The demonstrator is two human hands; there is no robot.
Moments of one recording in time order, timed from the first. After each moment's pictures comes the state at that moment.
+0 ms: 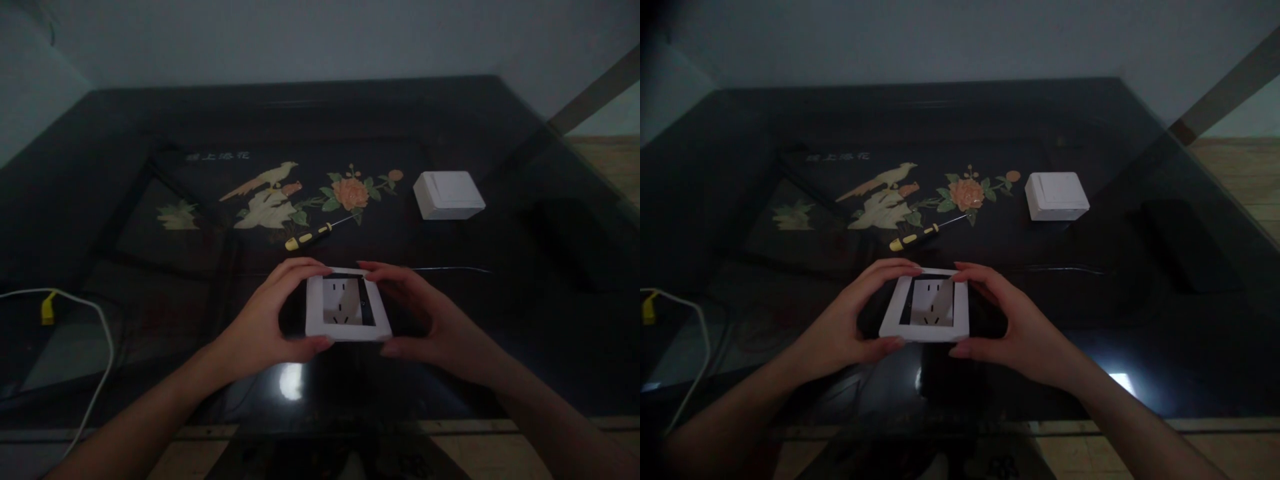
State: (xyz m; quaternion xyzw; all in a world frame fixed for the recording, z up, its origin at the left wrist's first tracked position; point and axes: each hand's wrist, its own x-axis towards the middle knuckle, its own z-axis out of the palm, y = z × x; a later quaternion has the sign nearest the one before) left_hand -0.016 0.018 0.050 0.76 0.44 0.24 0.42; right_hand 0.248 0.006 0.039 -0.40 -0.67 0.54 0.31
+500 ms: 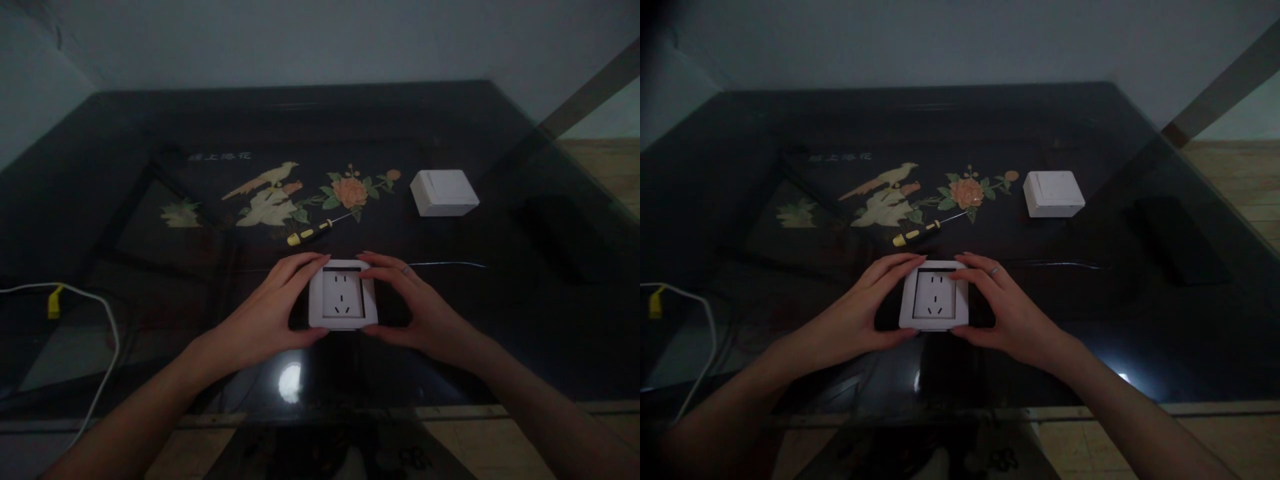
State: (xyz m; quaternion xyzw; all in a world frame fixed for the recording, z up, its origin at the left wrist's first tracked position) left_hand -0.024 0.016 0.041 0.83 0.43 0.14 0.33; right_hand 0.246 0.008 0.023 -0.40 -0.84 0.29 0.24
